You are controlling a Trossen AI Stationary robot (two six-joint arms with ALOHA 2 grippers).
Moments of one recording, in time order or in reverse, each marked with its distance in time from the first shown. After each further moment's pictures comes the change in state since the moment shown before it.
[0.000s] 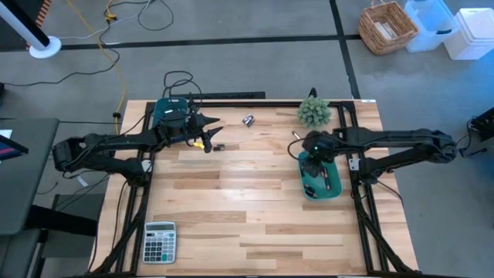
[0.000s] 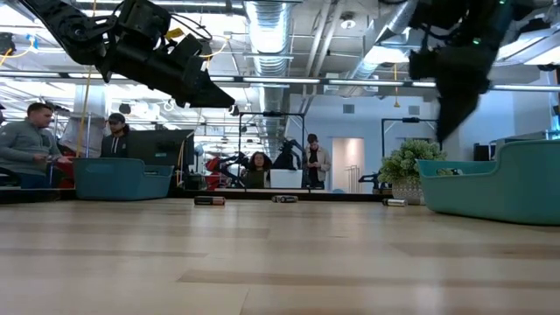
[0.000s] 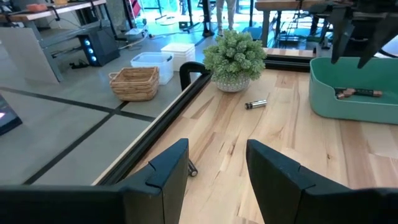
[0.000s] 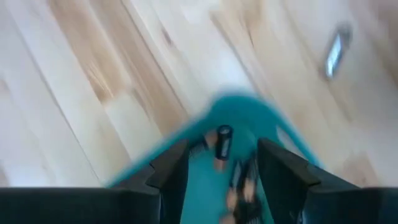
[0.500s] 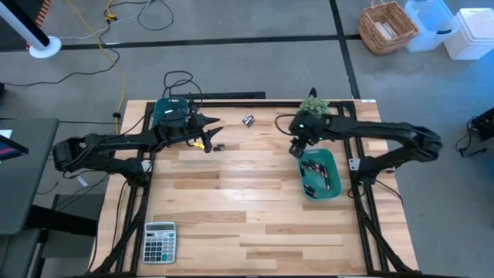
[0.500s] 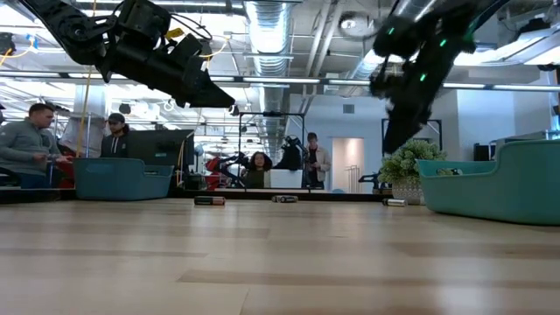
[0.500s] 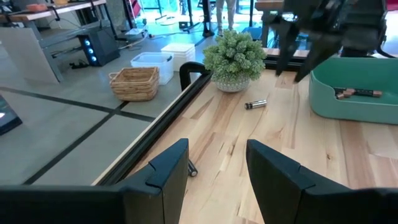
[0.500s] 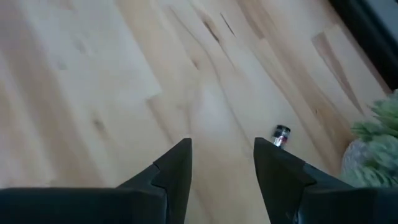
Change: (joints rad) left arm 0.000 0.000 0.000 0.001 -0.001 -0.001; right arm -0.256 0.212 0.031 0.315 0.009 -0.306
